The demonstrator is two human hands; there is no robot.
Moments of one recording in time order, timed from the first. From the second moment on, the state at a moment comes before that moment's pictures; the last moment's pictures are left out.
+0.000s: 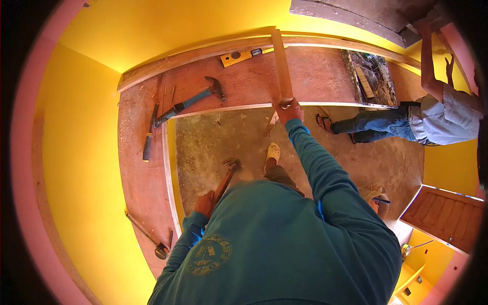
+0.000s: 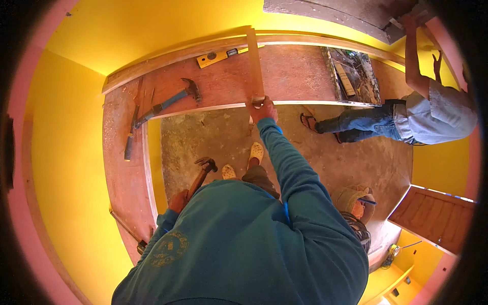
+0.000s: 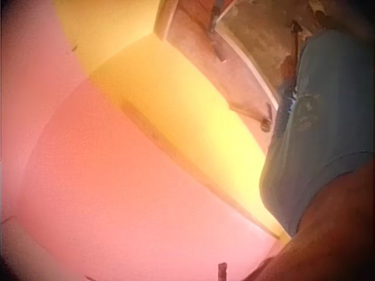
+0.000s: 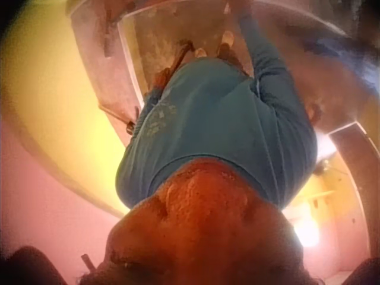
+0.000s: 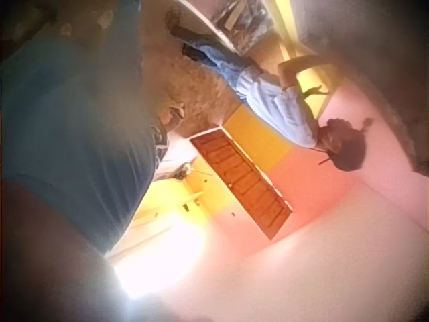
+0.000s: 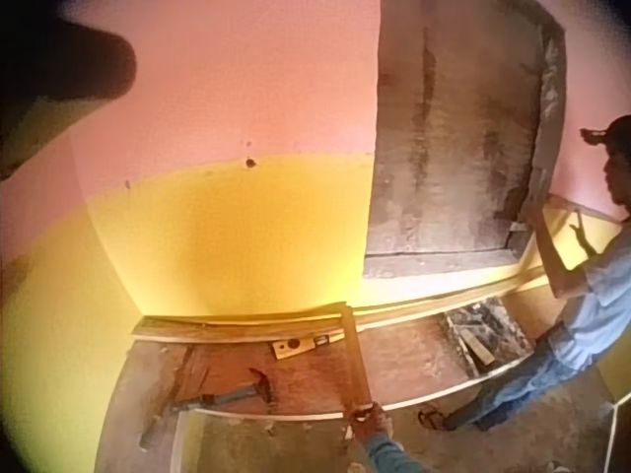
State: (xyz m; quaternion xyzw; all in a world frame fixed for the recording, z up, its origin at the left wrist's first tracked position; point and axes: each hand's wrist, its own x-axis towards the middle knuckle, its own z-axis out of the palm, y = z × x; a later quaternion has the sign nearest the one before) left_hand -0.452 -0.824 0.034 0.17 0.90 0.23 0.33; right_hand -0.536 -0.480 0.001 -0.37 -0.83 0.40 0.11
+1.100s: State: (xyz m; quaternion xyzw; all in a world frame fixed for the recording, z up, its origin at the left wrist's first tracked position) left_hand -0.459 -0.820 0.025 0.20 0.88 0.26 0.33; right_hand -0.485 -0.445 -0.034 -0.32 -0.87 0.36 0.07
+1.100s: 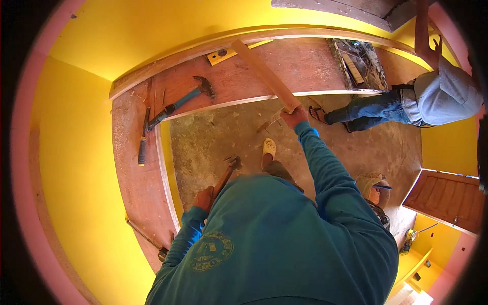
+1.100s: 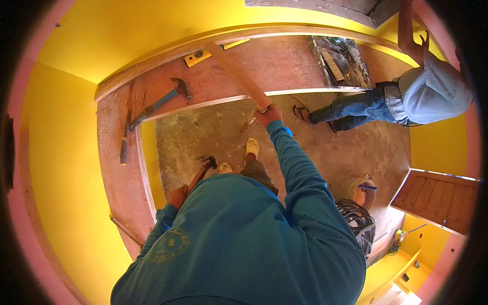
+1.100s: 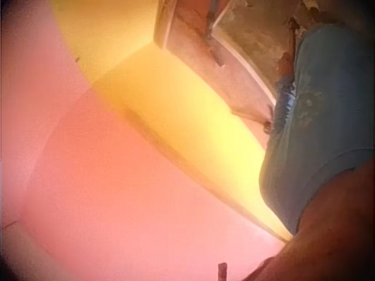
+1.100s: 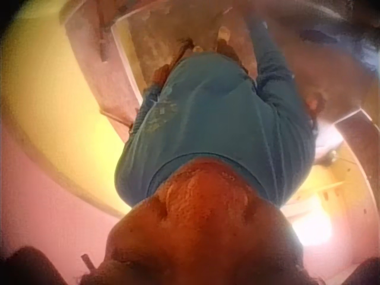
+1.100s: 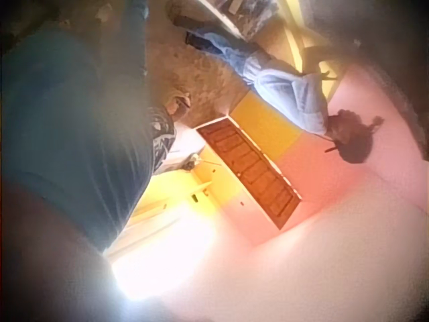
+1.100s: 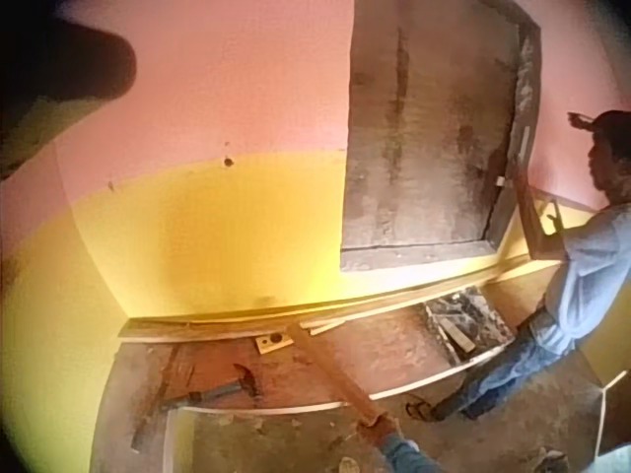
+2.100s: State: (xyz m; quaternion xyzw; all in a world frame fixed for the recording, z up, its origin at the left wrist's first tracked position) left_hand -0.452 -0.834 0.022 0.18 0.90 0.20 0.33; right_hand -0.512 -0.447 -0.080 -0.20 -0.84 0.49 0.12
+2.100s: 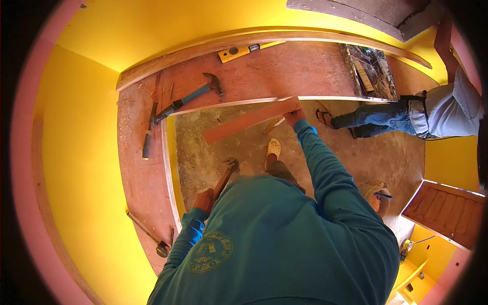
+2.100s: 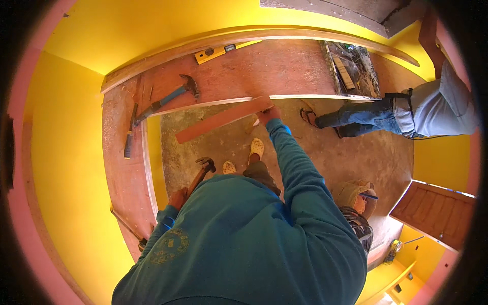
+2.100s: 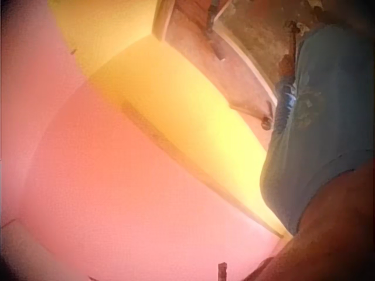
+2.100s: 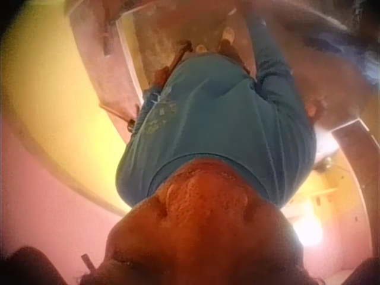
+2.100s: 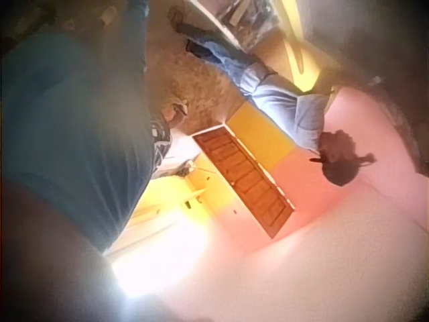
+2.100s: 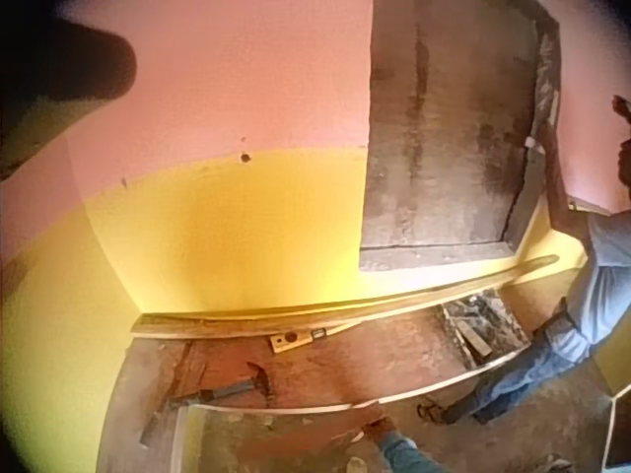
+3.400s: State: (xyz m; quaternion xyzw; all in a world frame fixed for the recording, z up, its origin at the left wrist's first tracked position) left_hand -0.470 -0.820 0.029 0.18 0.90 0.21 0.35; right_hand -0.504 -0.451 -0.083 -0.41 -0.85 0.33 0.05
